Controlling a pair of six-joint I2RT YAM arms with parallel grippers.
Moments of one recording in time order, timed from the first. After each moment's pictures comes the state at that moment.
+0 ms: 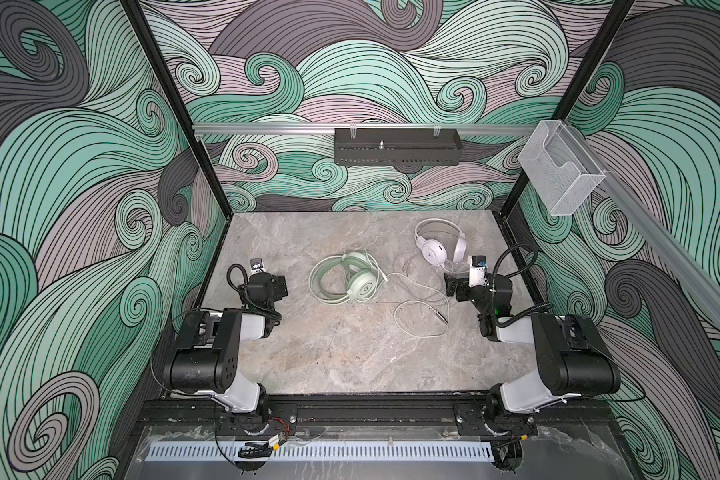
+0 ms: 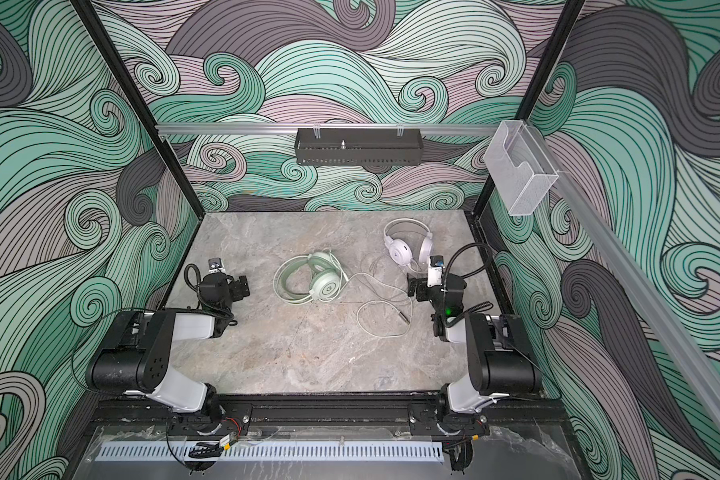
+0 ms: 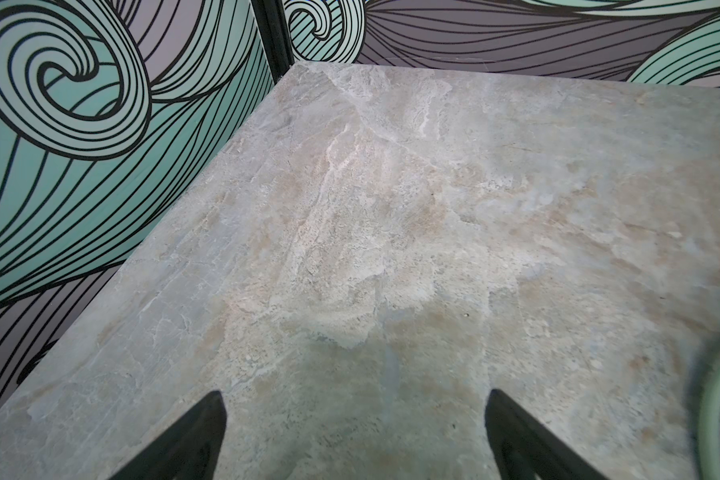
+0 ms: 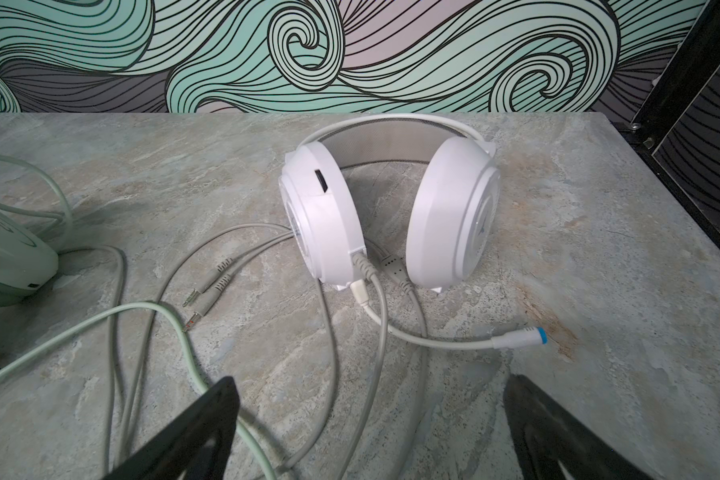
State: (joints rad) left arm 0.01 1.55 0.43 0.61 -0.33 -0.09; right arm -0.03 1.54 0.40 0.77 -0.22 -0.05
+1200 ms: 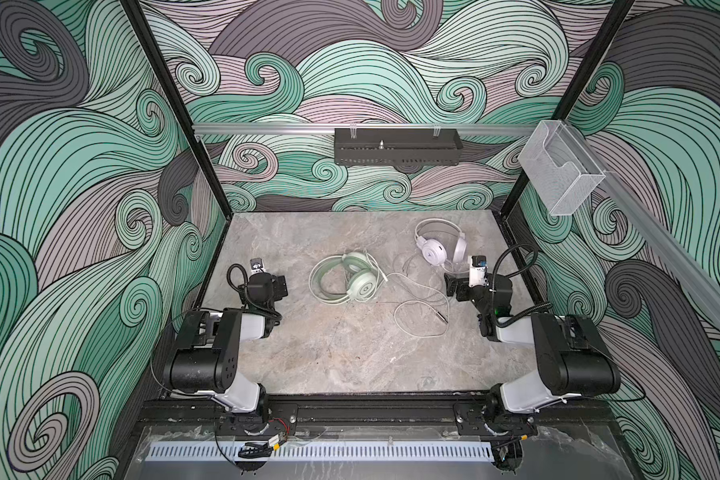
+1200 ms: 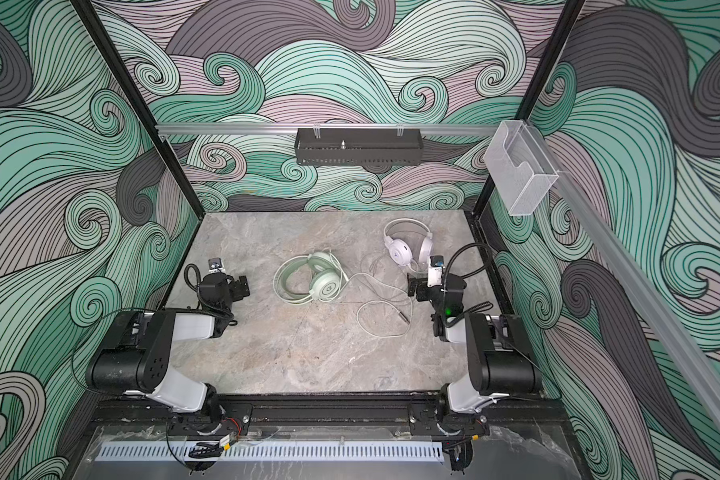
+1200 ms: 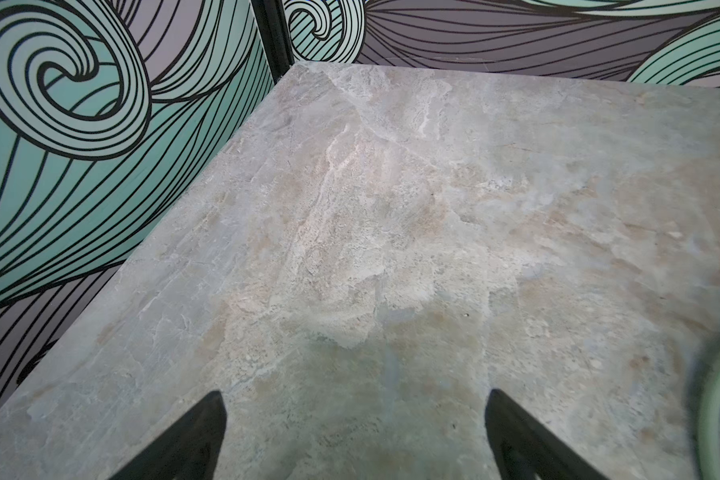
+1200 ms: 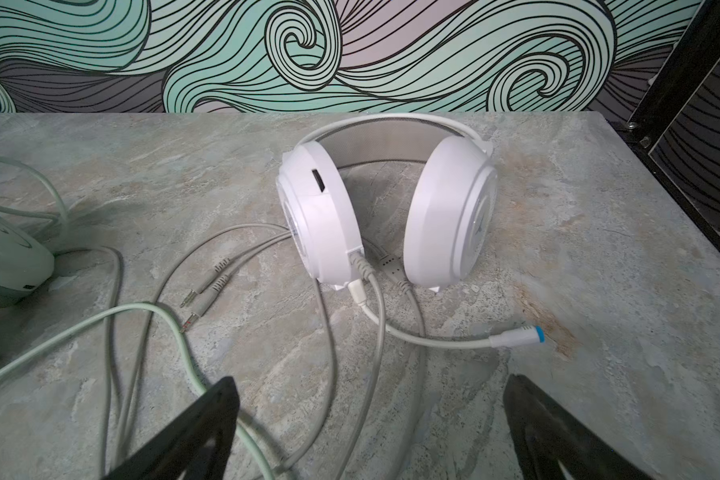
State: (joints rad) left arm 0.01 1.55 0.43 0.61 -0.33 -0.09; right arm -0.03 1.54 0.40 0.77 -0.20 -0.05
